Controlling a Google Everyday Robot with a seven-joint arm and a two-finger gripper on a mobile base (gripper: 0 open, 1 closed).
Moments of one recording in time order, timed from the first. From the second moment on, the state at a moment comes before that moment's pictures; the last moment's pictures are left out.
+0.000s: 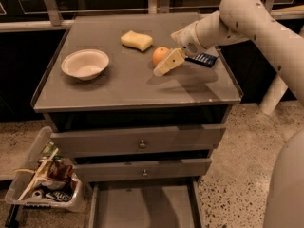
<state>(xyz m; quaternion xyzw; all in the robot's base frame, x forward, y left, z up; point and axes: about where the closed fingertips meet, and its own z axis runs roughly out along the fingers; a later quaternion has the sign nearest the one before) 0.724 -0.065 0.868 -0.52 0.73 0.18 0.40</state>
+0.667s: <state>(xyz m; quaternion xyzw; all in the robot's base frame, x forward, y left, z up) 0.724 -0.065 0.868 -0.52 0.73 0.18 0.40</state>
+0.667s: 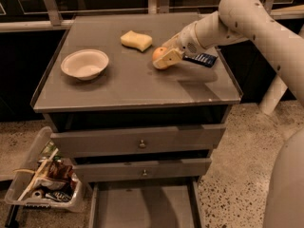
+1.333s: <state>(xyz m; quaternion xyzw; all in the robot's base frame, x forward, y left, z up) 0.724 -0.065 0.868 -0.52 0.73 0.18 0.40</state>
